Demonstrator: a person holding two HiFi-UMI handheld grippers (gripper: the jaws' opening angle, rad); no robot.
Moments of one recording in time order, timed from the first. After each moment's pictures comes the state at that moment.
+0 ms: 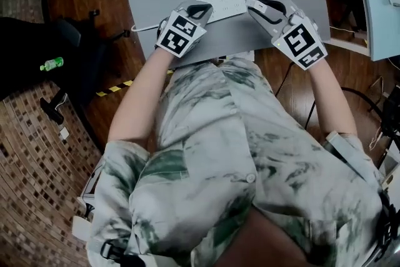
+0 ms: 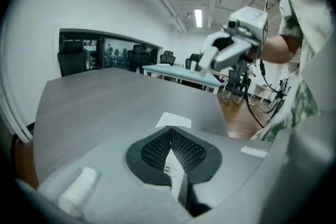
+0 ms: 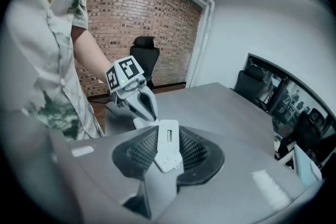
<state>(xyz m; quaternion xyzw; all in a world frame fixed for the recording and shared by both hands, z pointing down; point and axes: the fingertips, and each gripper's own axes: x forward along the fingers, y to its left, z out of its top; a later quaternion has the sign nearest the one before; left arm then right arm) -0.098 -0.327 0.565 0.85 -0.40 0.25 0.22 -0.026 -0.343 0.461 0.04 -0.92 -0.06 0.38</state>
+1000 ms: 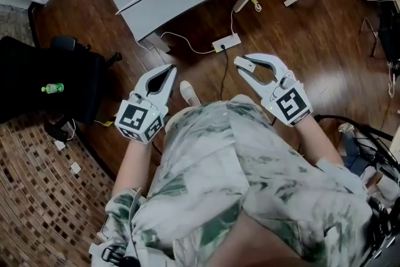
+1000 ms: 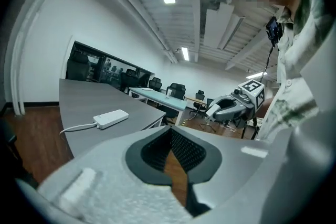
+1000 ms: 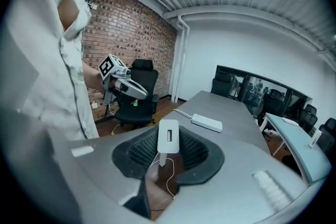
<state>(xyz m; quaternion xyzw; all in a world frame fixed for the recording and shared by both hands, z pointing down) -0.059 0.049 0.399 0.89 -0.40 0.07 0.22 0.098 0.055 0.378 0.22 -0.93 0.00 0.29</state>
